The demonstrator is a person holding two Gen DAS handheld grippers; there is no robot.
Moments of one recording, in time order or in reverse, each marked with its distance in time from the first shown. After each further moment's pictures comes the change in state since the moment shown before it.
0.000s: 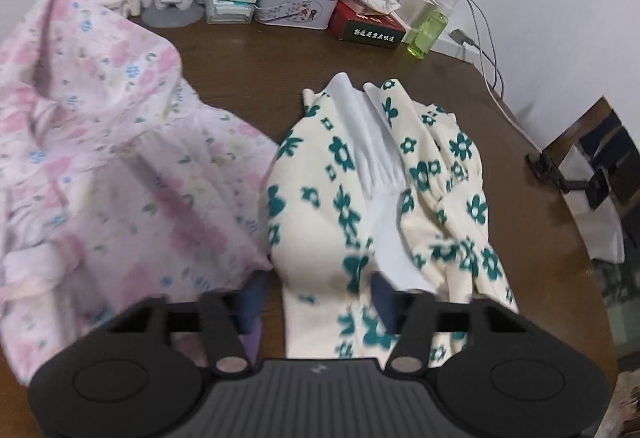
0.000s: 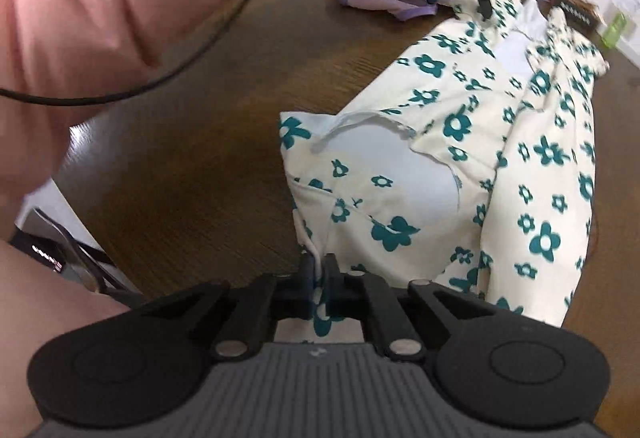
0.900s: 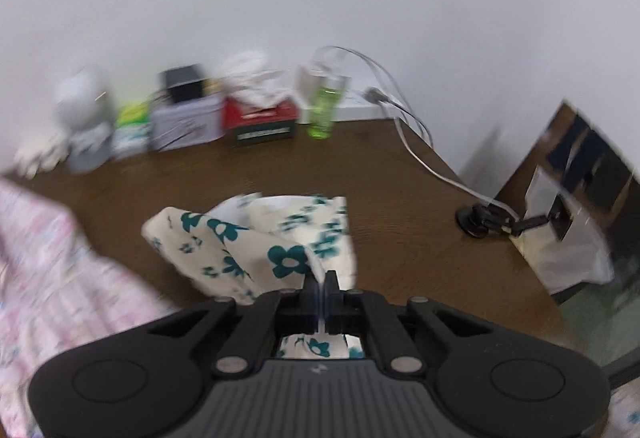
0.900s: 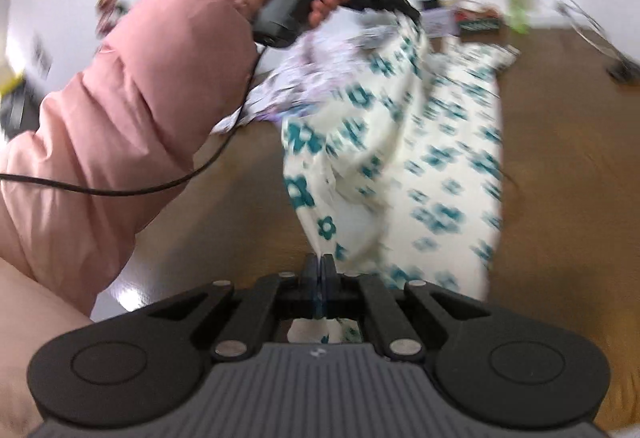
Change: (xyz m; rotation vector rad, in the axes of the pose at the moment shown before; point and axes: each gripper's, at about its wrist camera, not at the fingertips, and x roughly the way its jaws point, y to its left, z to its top) left arm -0.009 -0.175 0.054 0.207 -0.178 0.075; right arm -0.078 -0.113 -0.102 0.383 -0.415 0.195
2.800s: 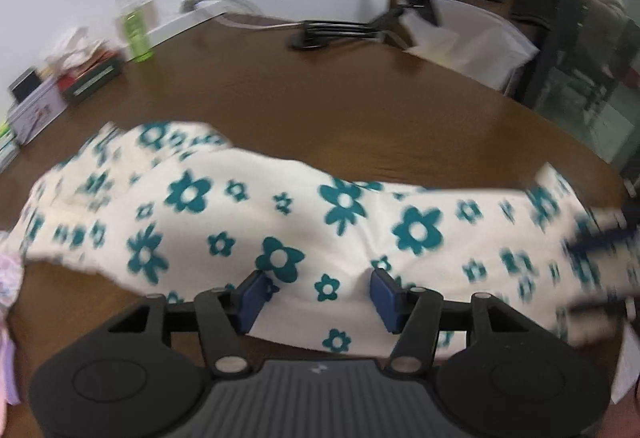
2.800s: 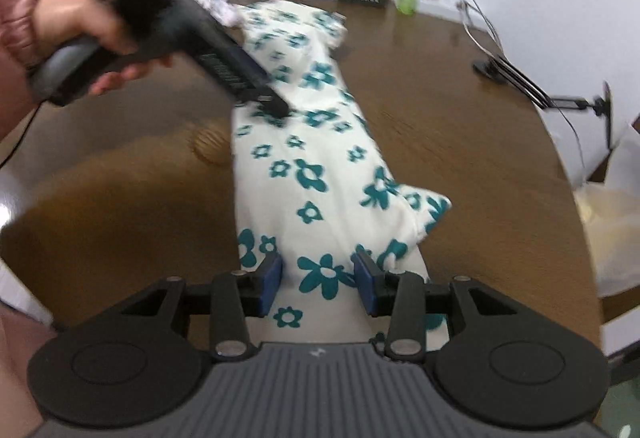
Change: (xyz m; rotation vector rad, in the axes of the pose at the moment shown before) left arm 0.002 -0.114 -0.175 0.462 0.118 -0.123; right arm -0.015 -0.116 0.015 -0.276 0.171 -0.389
